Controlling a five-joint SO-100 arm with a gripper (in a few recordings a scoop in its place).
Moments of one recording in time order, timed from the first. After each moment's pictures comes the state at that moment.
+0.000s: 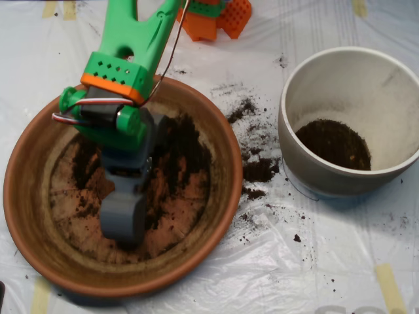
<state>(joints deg) 25.5 49.7 62.5 86.9 -13.0</state>
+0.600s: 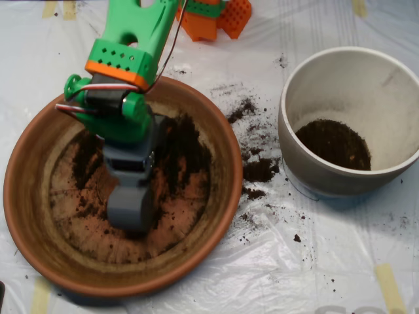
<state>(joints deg) 24.9 60.4 77.6 76.9 -14.5</state>
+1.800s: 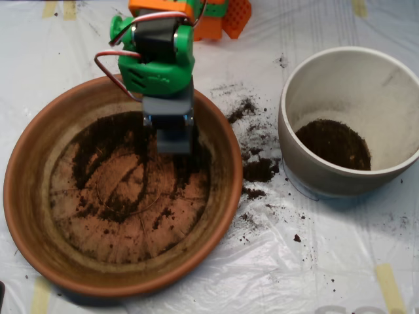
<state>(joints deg) 15.5 86.7 96.2 76.5 -11.3</state>
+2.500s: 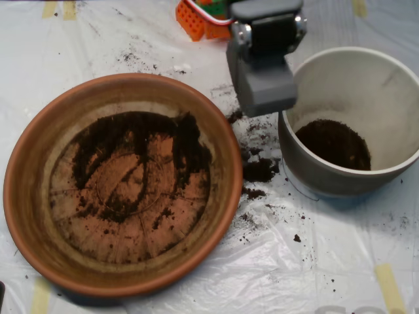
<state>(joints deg) -9.1 86.7 51.6 102.7 -4.8</state>
